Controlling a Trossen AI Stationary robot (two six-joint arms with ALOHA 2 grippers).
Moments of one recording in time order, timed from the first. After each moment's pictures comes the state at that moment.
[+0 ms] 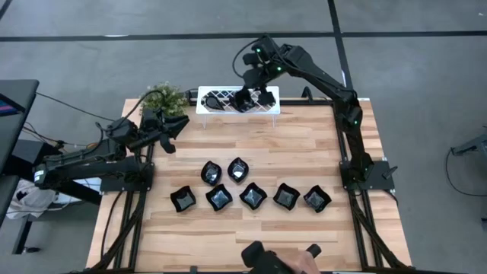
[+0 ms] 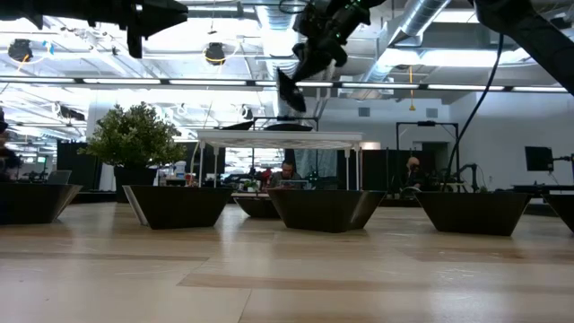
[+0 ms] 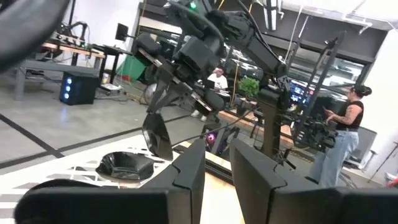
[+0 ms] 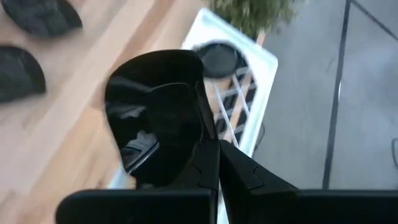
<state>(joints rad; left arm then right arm) 0.28 0.65 0.44 0.22 -0.11 -0.27 -0.62 2.06 2.35 -1.14 -0.35 -1.02</state>
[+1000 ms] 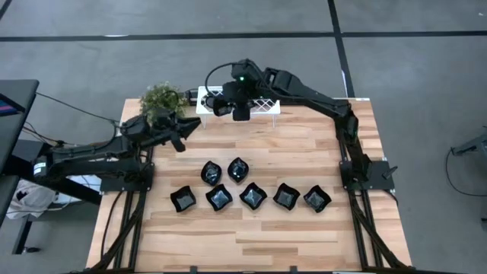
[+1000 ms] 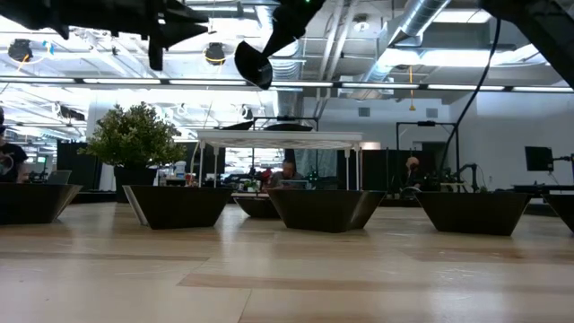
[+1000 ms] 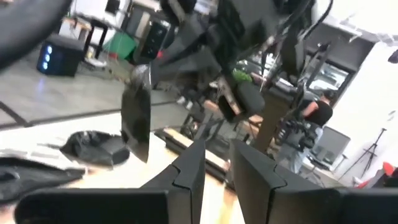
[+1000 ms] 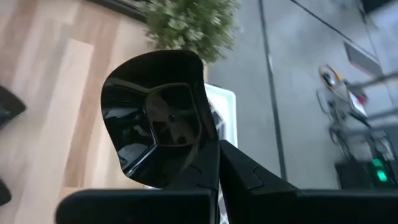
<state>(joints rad) 0.28 0.84 0.44 0.37 -0.07 -0.40 -0.32 2.04 2.36 -0.96 0.15 -0.60</state>
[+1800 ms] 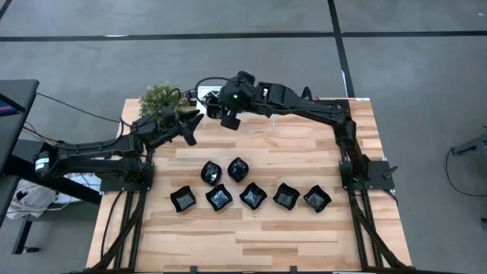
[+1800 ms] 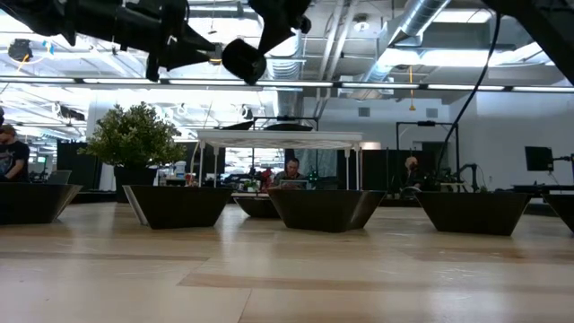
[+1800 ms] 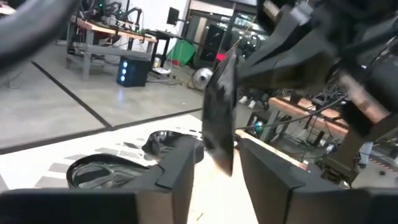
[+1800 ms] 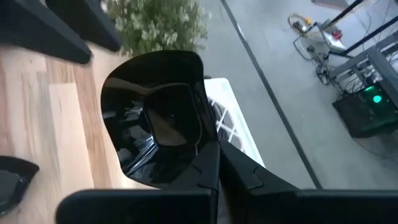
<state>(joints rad) 0.28 0.95 0.44 0.39 -0.31 -0.26 -0.21 2.05 2.33 -0.94 0.40 -0.21</state>
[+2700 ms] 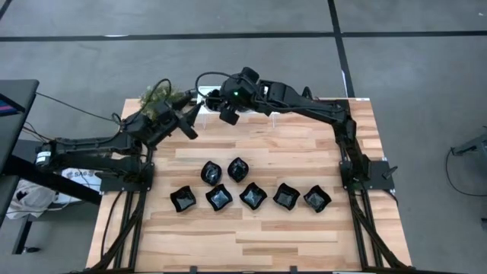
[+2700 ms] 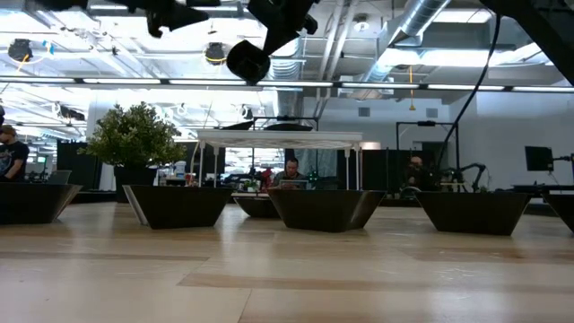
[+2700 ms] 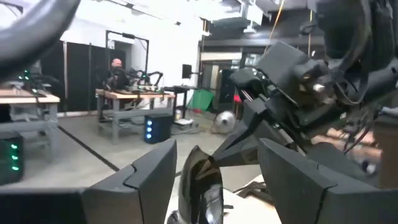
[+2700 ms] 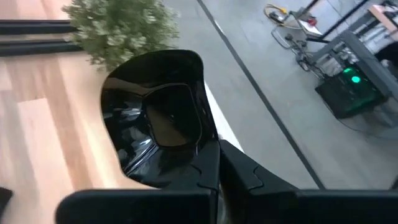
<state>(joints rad) 0.17 0.99 0.59 0.50 -0.51 0.05 -0.23 2.05 2.33 -0.92 0.48 -0.13</state>
